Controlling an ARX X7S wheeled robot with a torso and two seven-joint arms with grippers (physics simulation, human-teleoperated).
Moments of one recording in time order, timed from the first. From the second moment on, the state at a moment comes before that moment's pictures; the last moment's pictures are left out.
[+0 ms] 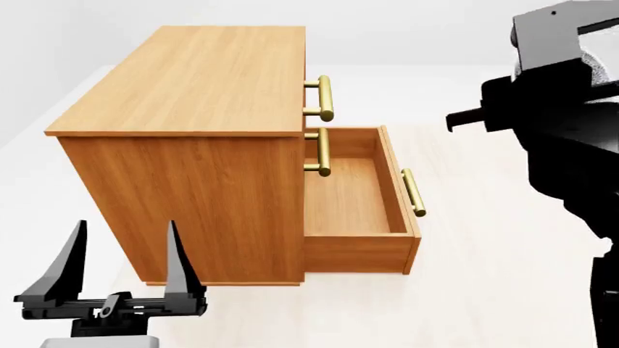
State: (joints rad) left arm 0.05 -0.38 0.18 0.08 -0.08 0.66 -0.34; right arm 1.20 0.52 -0.31 -0.17 0.63 1.42 0.47
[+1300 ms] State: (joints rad) left arm 0.05 -0.39 0.20 0.08 -0.09 0.66 -0.35; right arm 1.71 0.14 -0.70 0.23 0.67 1.36 0.18
